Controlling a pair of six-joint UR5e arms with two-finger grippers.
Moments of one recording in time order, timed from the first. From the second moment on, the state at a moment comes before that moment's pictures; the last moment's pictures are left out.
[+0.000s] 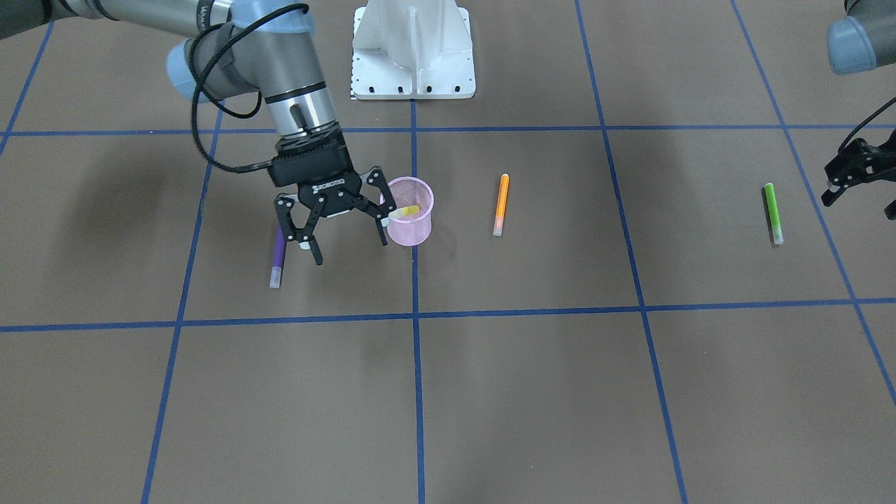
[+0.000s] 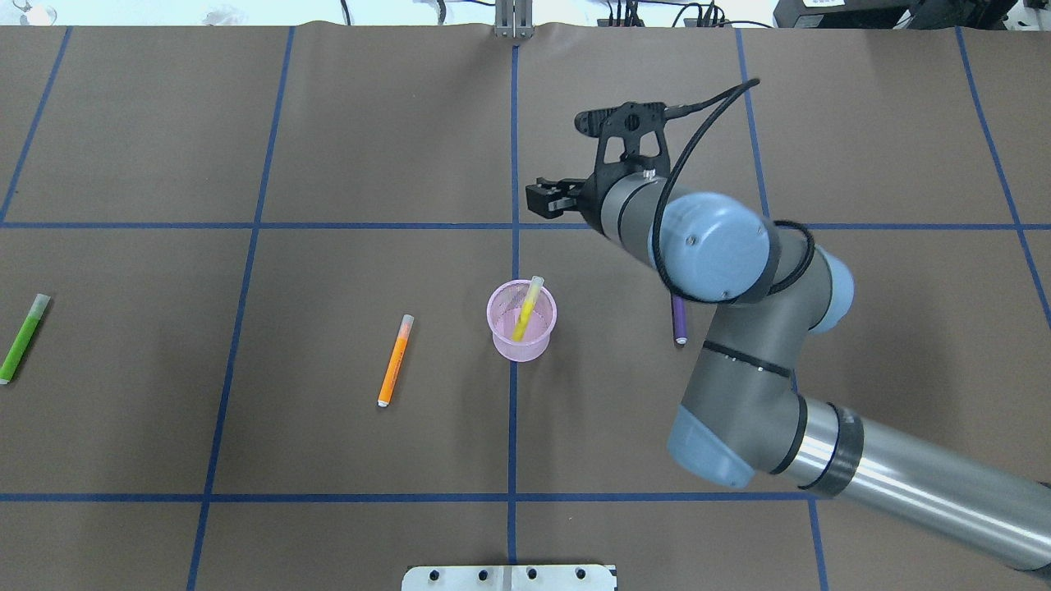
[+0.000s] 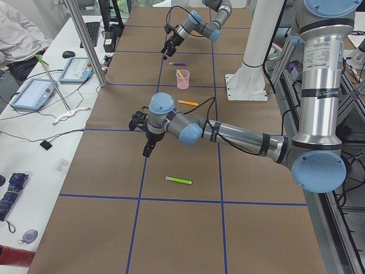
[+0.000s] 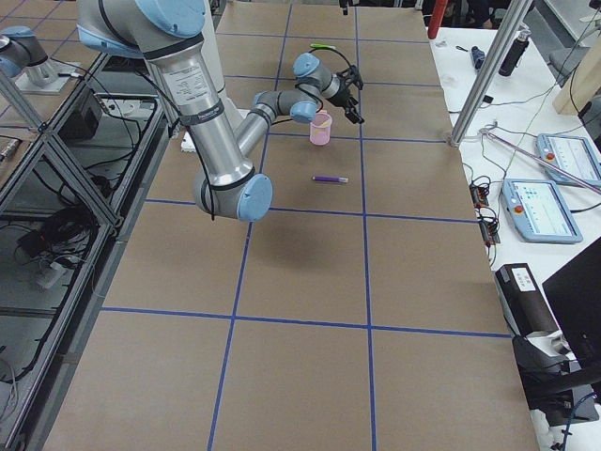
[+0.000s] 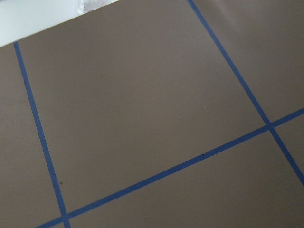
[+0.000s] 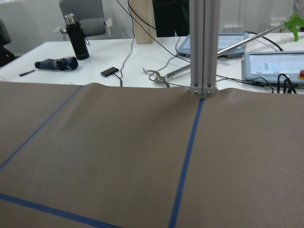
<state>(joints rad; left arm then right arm) -1.29 -1.52 -1.81 -1.97 -2.26 -0.32 0.63 -1.01 1.75 -1.19 1.51 1.02</state>
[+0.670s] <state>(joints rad) -1.09 -1.41 -1.57 -2.42 -2.13 -0.59 0.95 -1.08 1.82 -1.41 2.01 0.86</state>
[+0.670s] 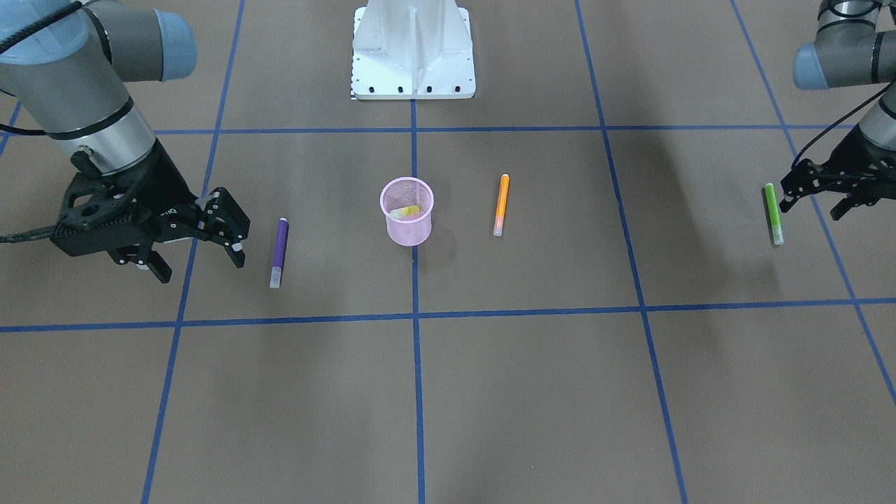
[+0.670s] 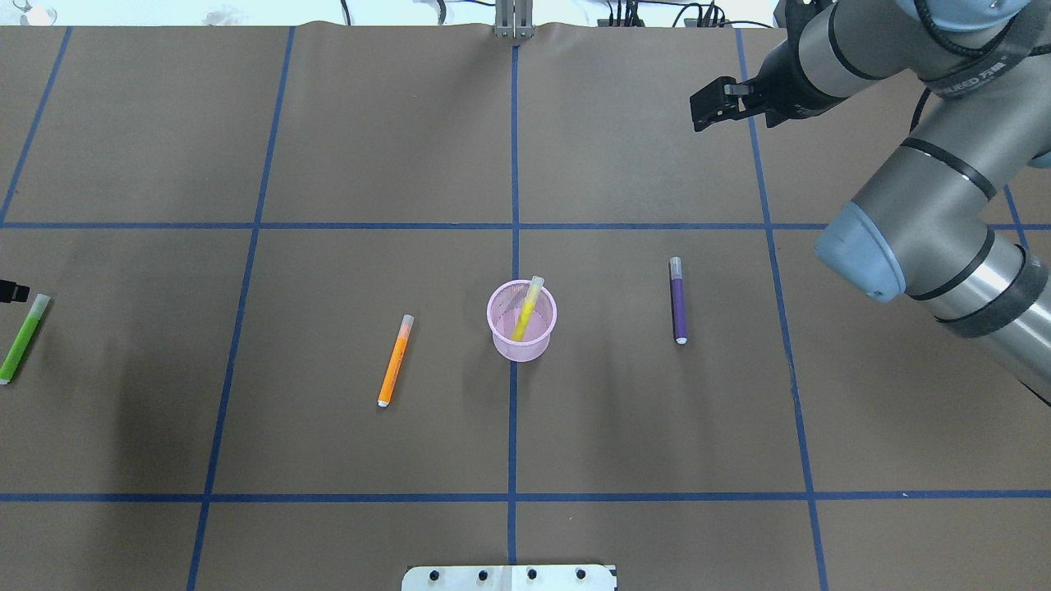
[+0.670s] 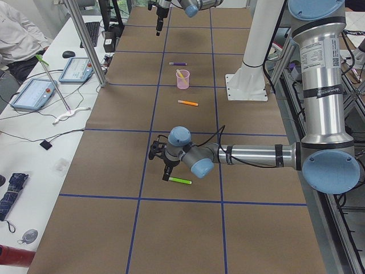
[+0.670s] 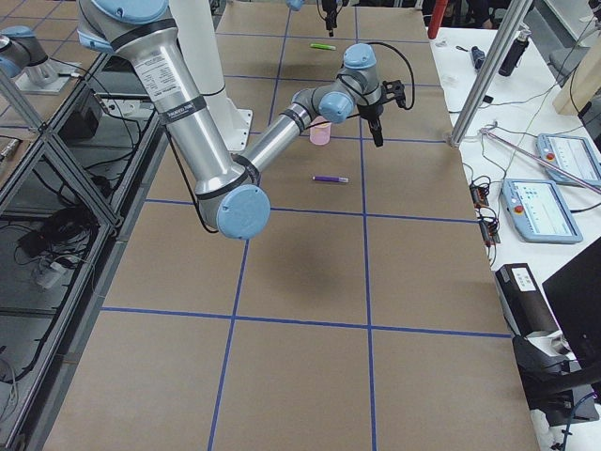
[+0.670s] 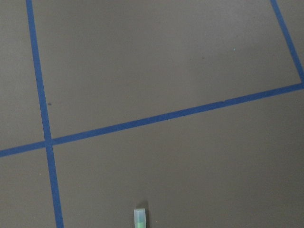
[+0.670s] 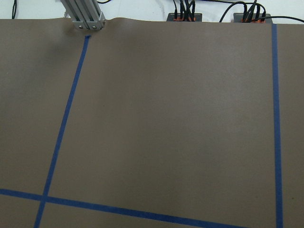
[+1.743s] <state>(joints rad) -1.00 -1.42 -1.48 -2.49 -2.10 -0.60 0.96 -1.09 1.84 -1.41 2.02 0.84</state>
